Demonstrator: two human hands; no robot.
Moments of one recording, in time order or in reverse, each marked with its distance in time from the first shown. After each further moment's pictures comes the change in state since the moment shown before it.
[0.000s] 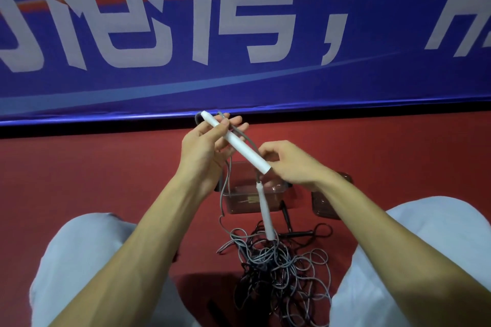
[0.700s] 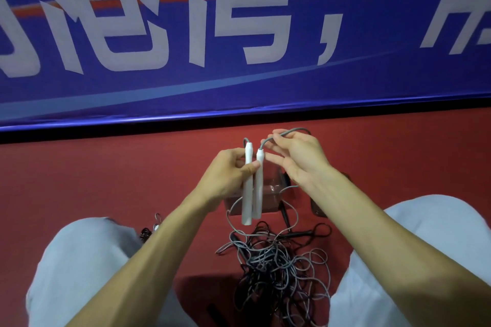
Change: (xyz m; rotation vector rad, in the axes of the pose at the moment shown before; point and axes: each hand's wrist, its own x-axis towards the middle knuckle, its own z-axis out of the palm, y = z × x) left_hand -0.005 -0.033 -0.007 0.944 -0.325 -0.010; right_hand 0.003 -0.010 -0.002 0.964 0.426 0.111
